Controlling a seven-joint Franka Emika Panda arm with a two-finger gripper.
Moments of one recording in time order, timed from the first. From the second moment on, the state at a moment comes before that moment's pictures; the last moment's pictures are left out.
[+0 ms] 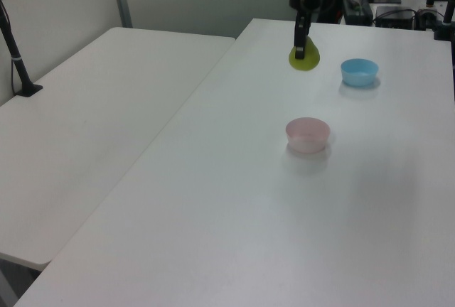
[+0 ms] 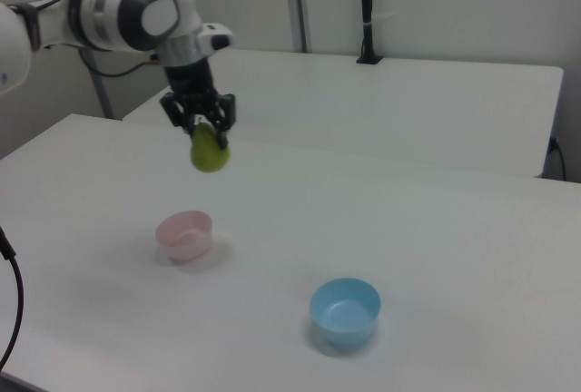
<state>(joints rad) 0.10 0.23 -0.08 -1.52 0.00 1.81 -0.17</state>
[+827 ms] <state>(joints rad) -0.09 0.49 -0.09 -1.44 0.05 1.89 -0.39</state>
